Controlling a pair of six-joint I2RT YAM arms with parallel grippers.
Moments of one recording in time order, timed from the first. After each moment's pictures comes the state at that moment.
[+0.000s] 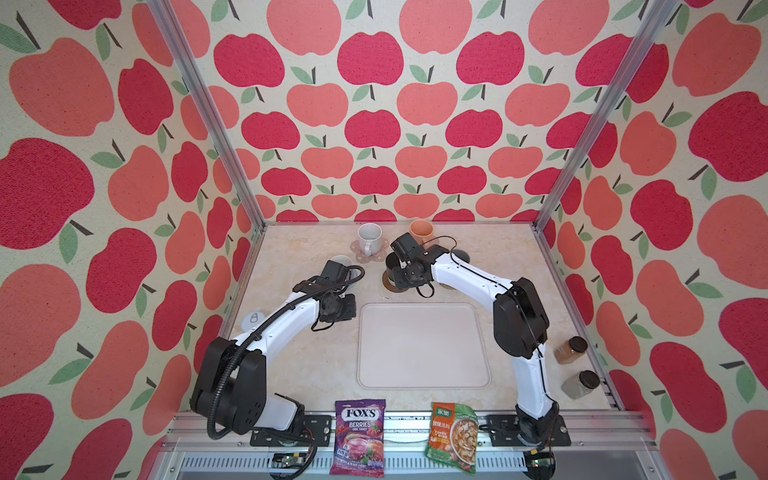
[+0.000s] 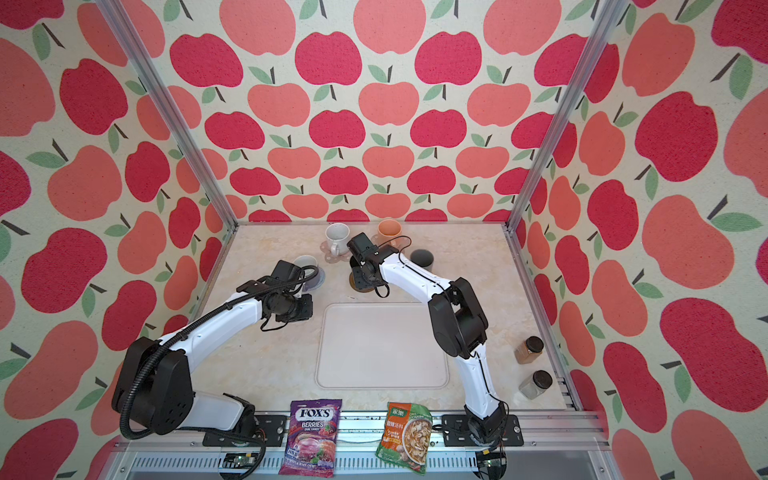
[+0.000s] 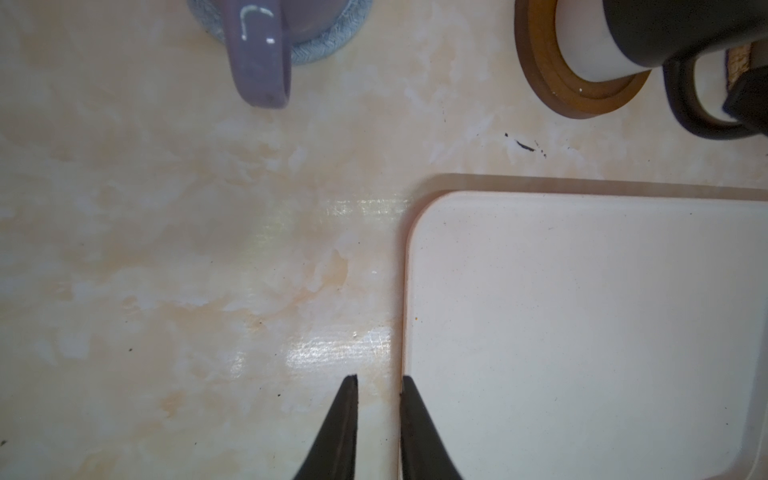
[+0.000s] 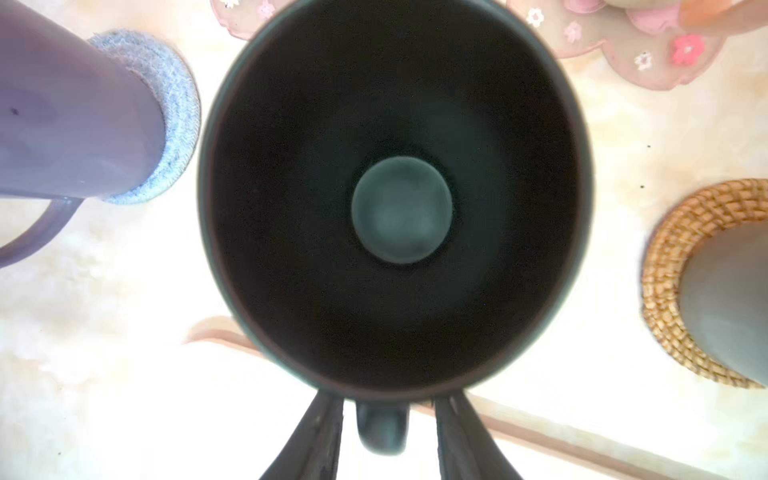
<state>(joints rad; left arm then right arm) -0.38 1.43 0.96 -0.70 0.09 -0.42 0.78 2.07 1.75 -0.78 0.10 0.41</state>
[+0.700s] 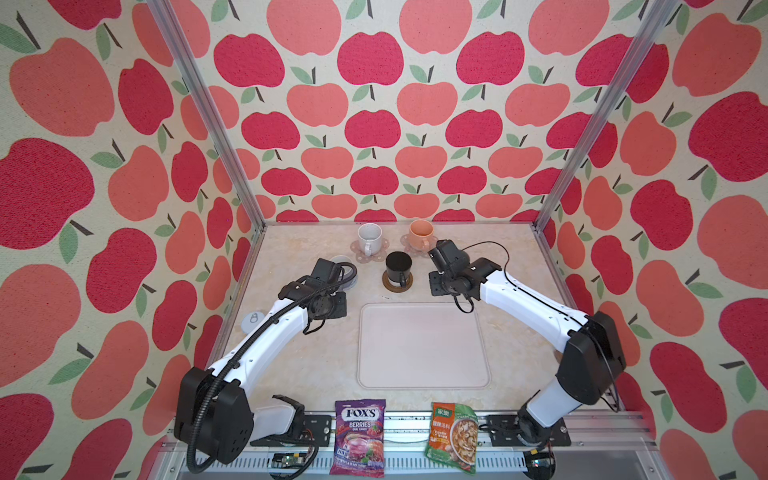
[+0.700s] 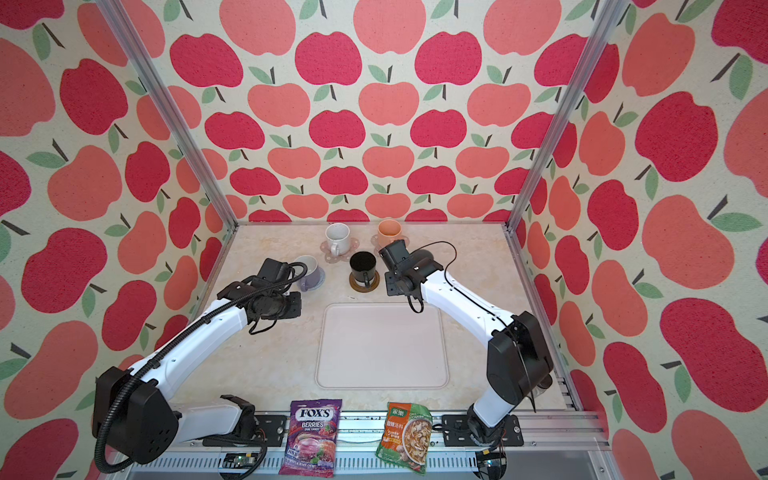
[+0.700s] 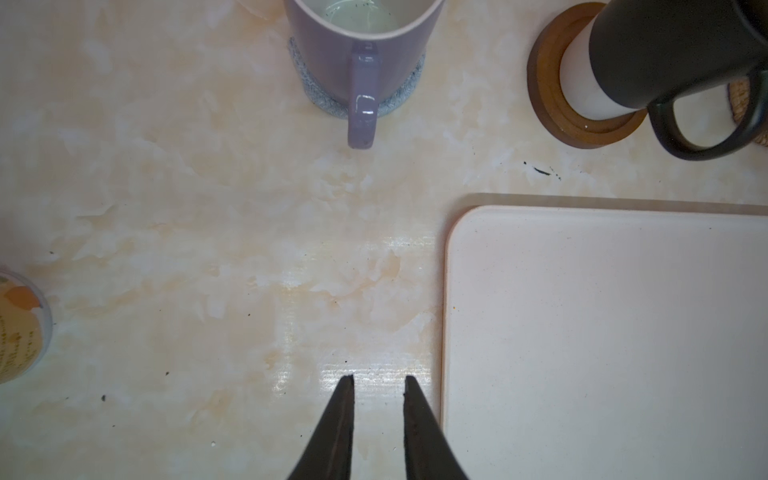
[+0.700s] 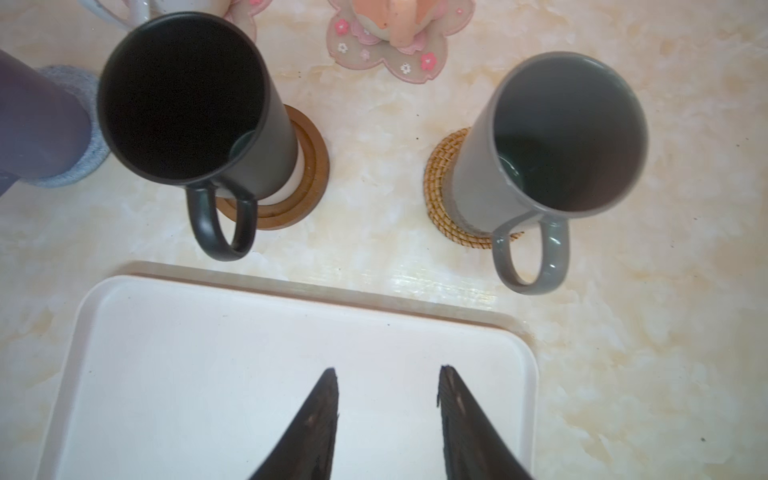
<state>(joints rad) -0.38 1.27 1.01 -0.84 -0.08 -0.37 0.71 1.59 1.32 -0.75 0.29 0.39</state>
